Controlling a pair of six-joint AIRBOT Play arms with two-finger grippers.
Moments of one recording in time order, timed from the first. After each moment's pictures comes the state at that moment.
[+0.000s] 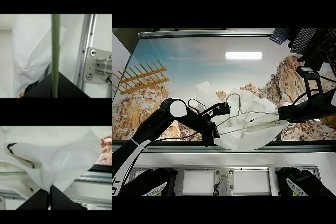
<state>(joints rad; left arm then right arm) -0.58 -1.12 0.99 0.97 -1.31 -0.74 0.29 -0.91 1.31 -1.52 1.73 1.83</state>
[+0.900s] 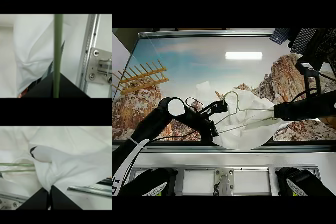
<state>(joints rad) -0.55 -1.12 0.99 0.97 -1.31 -0.73 0.35 -0.88 1.31 -1.43 1.61 1.85</state>
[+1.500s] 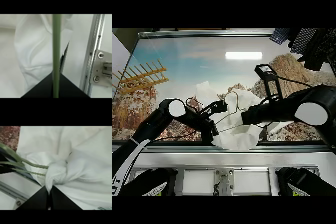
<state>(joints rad) -0.55 -1.13 0.96 0.96 -1.26 -0.71 0.67 -0.97 1.31 -1.41 1.38 1.92</state>
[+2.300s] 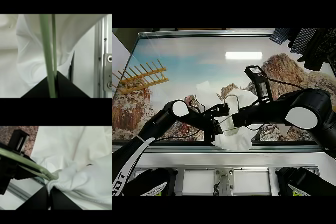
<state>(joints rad) -0.55 -1.17 0.93 0.86 -1.17 -0.44 0.73 -1.00 1.31 -1.38 1.31 1.95</state>
